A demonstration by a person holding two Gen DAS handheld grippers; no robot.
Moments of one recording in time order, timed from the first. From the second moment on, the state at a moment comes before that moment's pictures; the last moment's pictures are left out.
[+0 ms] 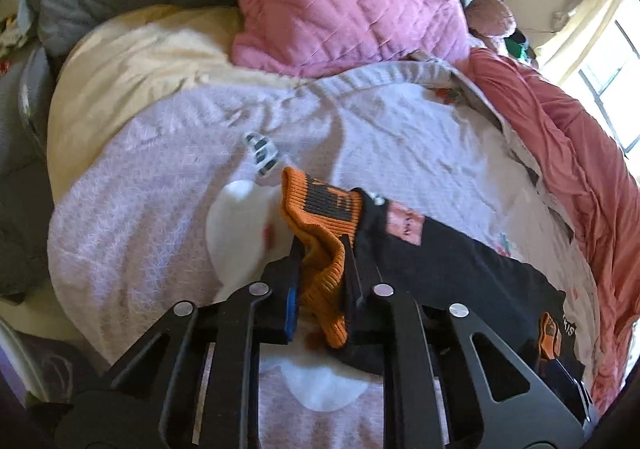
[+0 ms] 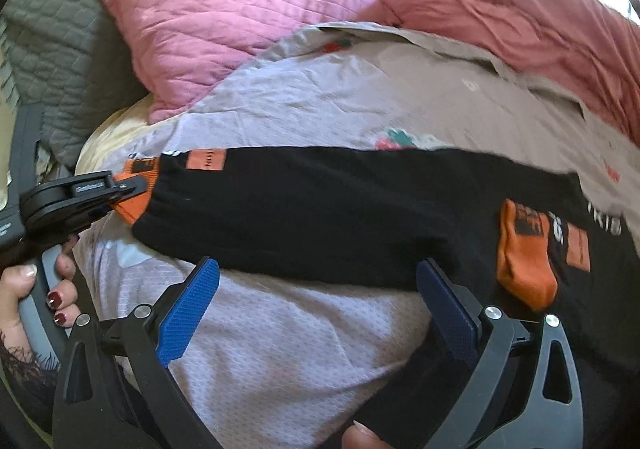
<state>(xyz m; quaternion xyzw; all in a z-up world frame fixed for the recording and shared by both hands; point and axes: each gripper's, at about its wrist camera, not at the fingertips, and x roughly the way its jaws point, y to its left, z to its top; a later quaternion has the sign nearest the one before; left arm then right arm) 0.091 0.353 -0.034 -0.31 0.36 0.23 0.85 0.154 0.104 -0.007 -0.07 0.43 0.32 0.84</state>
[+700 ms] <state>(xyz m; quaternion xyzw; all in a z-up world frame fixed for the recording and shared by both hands) 0.102 0.238 0.045 -0.24 0.31 0.11 0.92 0.175 -0.120 0.007 0.09 0.43 0.17 0.88</state>
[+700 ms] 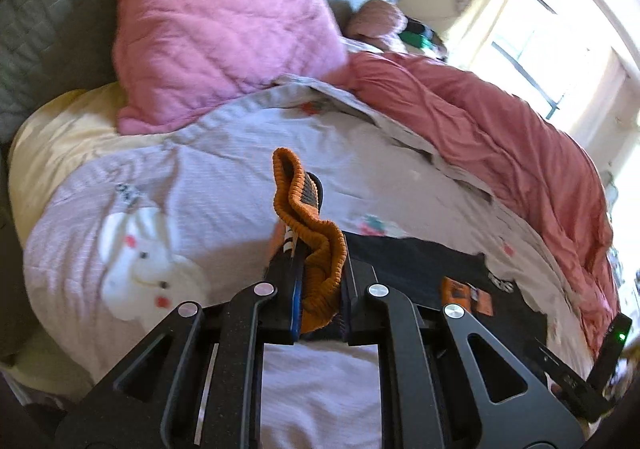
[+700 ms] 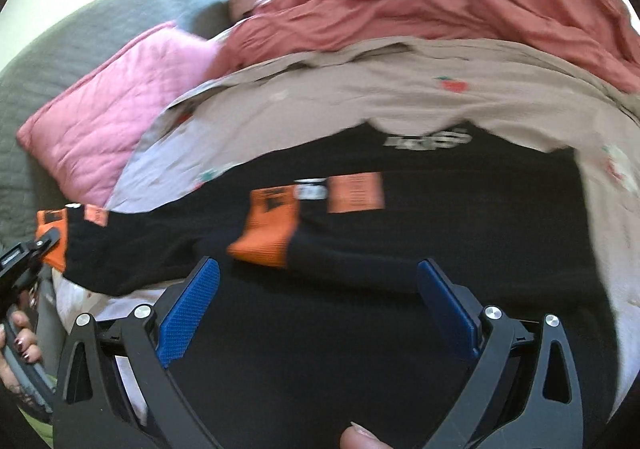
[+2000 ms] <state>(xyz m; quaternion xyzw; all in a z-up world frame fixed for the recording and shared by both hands) 0.176 -0.049 -0.029 0.01 0.44 -0.08 0.89 0.149 -0.307 -0.024 0.22 0.42 0.04 0.88</state>
